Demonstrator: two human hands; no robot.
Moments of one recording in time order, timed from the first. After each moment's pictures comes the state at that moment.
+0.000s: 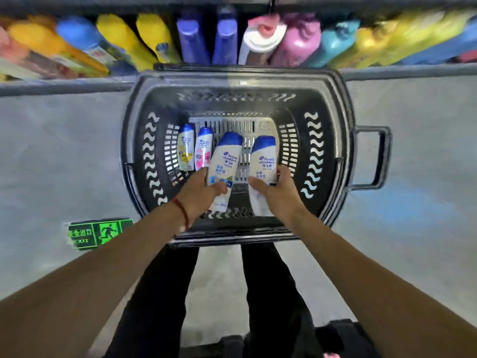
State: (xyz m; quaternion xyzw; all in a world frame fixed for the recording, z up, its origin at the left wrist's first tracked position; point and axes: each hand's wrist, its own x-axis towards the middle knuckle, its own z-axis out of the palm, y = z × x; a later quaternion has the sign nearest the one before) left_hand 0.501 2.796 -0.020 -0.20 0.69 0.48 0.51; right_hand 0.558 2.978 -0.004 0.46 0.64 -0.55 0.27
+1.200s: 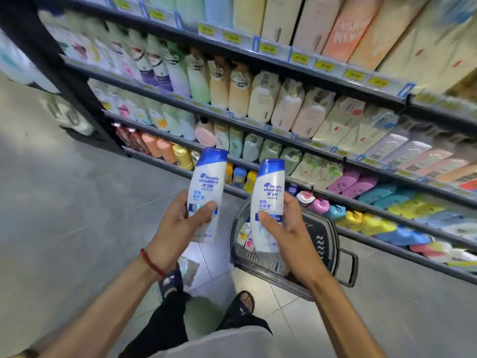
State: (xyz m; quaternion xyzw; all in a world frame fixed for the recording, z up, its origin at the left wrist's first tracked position) left_hand 0.617 2.579 0.490 -0.17 0.68 0.71 0.05; right_hand 0.600 2.804 0.495 0.07 0.71 -0.68 0.19
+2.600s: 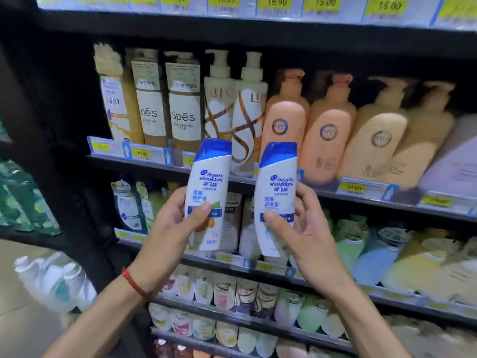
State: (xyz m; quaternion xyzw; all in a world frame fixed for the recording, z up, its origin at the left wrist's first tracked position) left_hand 0.211 2.095 0.737 0.10 0.66 0.74 -0.10; right_hand 0.200 2.320 0.729 -0.18 0.65 -0.73 -0.10
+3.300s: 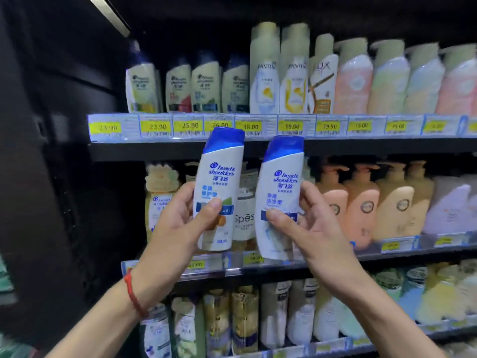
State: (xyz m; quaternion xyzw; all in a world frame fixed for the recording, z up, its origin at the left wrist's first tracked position) left_hand 0.098 1.941 0.881 0.33 0.60 0.72 -0.07; right_hand 0.151 2.150 0.864 -0.20 0.63 -0.70 -0.27
